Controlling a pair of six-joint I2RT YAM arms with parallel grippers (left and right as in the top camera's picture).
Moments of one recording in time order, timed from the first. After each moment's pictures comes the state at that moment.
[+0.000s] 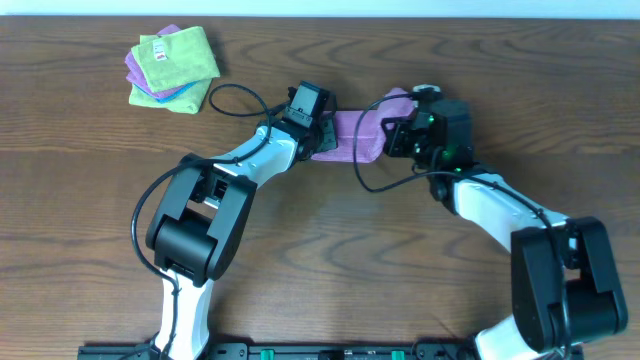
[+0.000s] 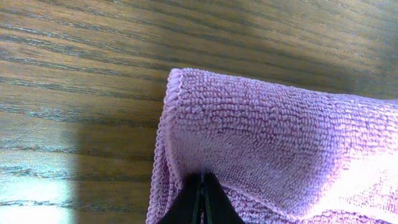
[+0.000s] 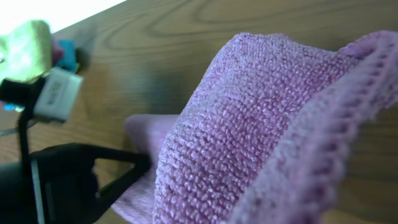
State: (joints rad) left arm -0.47 2.14 1.37 -0.23 0.09 -0.62; right arm 0.23 1.73 0.85 0.29 -0.29 0.43
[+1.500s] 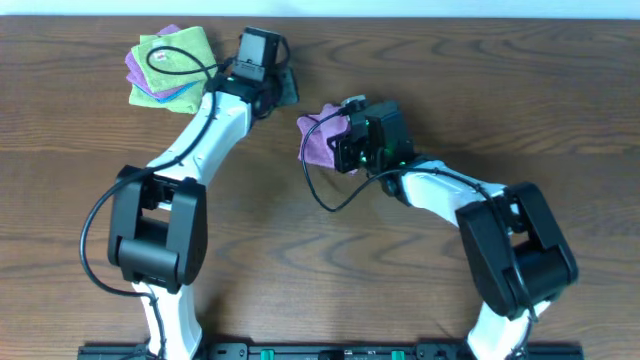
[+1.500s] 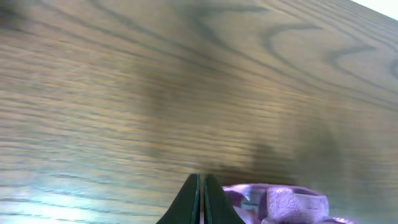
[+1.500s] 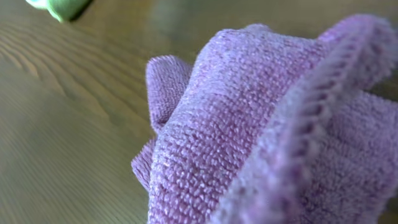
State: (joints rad) left arm -0.28 2.03 1.56 -0.43 0.09 -0.49; right arm 0.44 1.94 1.00 0.21 -0.32 0.26
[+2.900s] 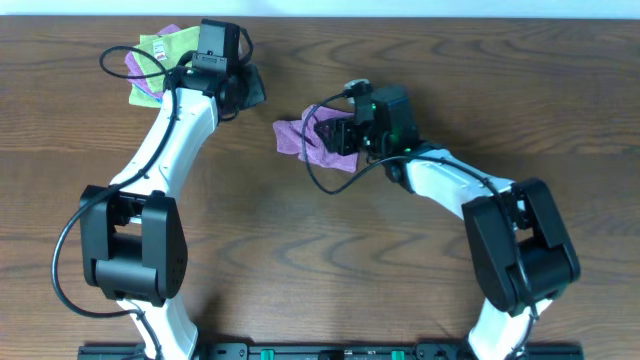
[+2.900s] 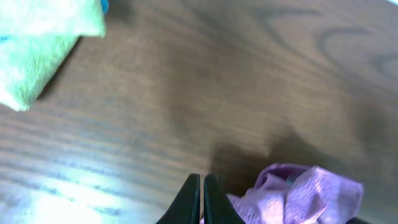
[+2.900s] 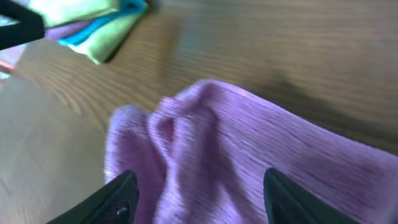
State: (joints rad) left arm -0.18 1.93 1.56 -0.63 0.08 -0.45; right arm 0.39 1.94 1.08 0.20 -0.42 0.38
